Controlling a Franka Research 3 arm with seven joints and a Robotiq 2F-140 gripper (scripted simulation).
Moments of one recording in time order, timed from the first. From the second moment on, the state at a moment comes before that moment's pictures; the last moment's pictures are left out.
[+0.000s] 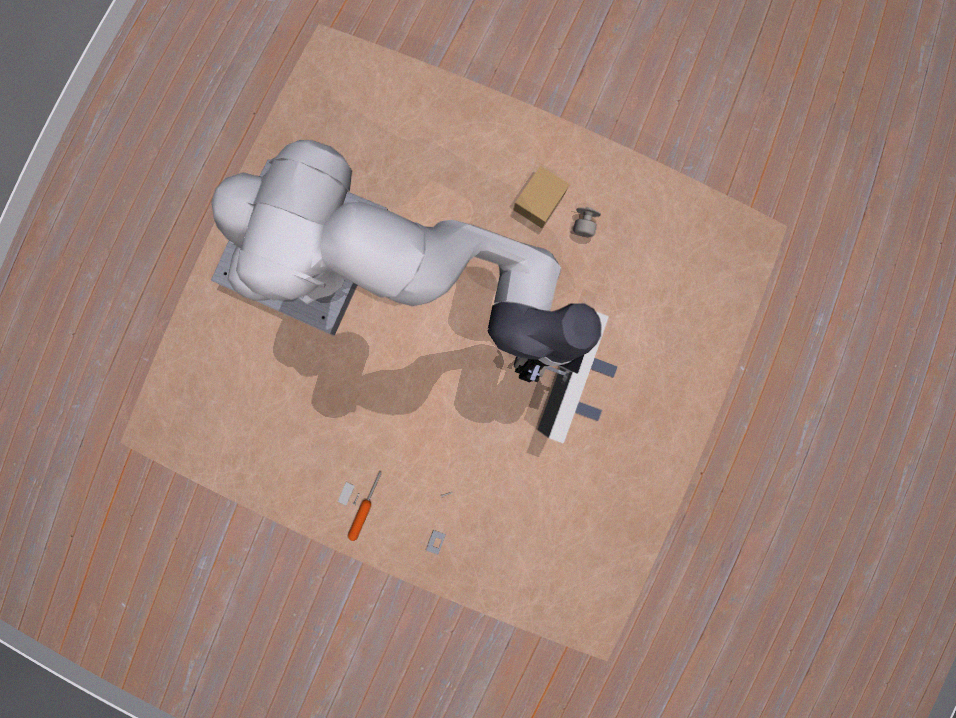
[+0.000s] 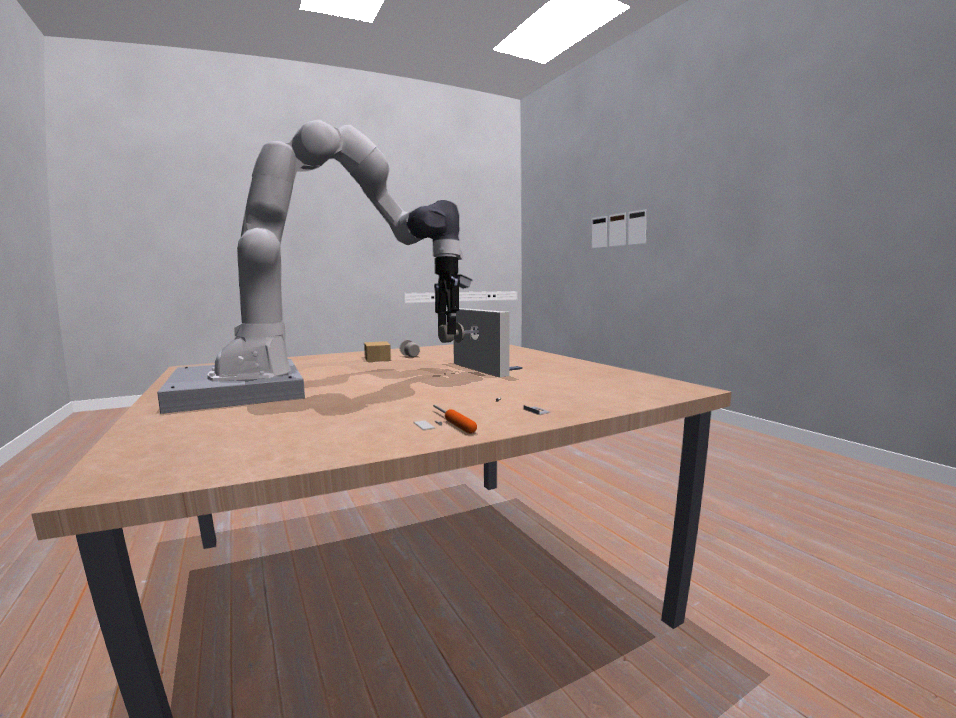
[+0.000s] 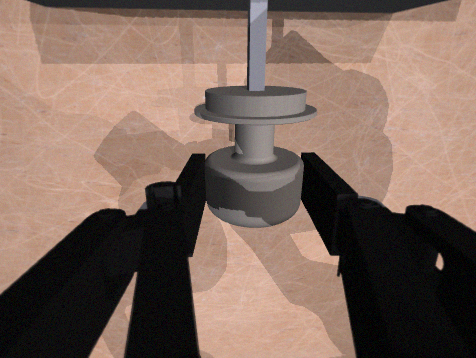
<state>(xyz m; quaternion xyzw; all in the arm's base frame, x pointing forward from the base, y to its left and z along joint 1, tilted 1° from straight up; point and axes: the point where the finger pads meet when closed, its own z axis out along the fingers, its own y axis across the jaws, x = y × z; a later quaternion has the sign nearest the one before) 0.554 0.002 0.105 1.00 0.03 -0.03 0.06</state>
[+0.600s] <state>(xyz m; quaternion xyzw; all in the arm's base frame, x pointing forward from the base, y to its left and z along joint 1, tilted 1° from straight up) 0.558 0.002 0.105 1.00 0.03 -0.03 0.06</state>
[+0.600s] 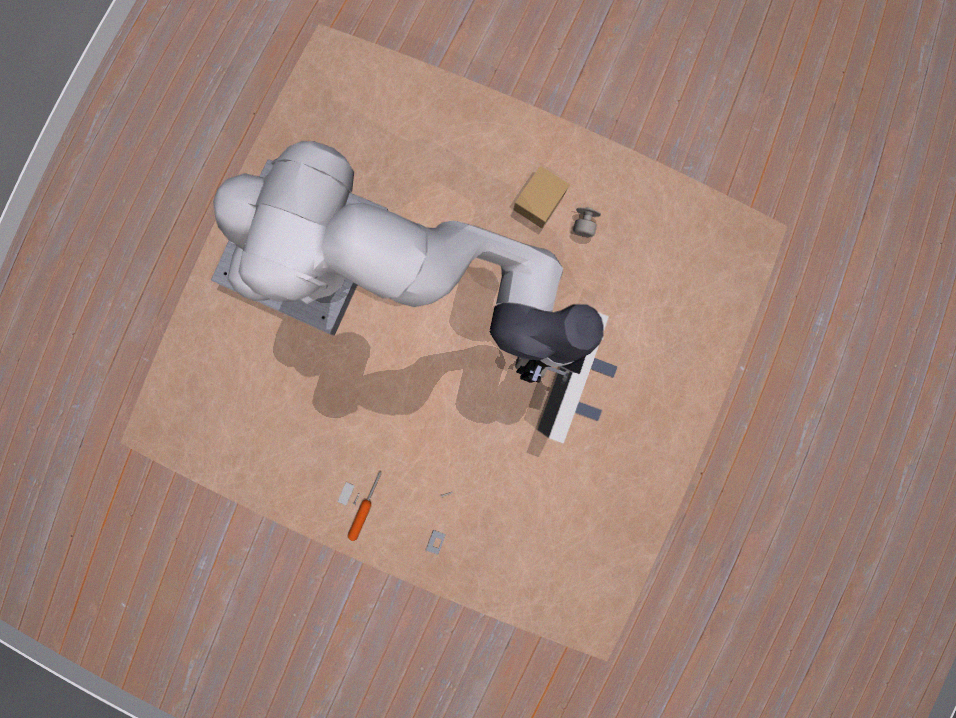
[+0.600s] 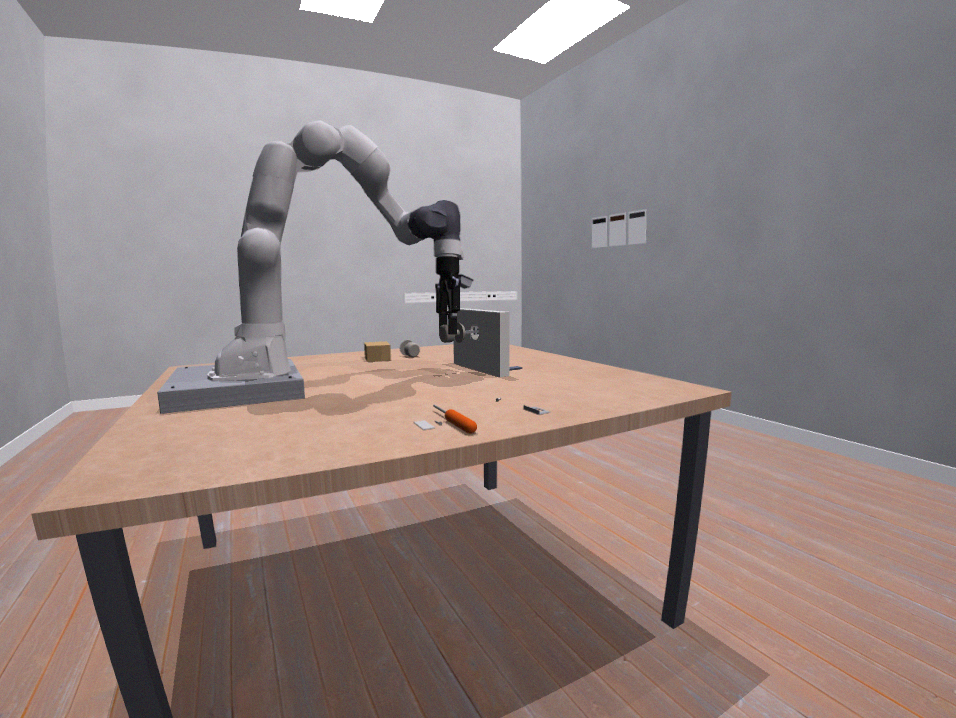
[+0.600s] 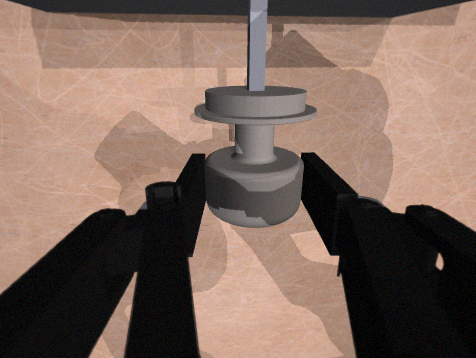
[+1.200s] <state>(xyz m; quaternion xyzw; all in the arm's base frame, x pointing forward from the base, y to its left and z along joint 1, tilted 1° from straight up) 0.563 0.003 0.105 1.00 0.03 -0.03 0.06</state>
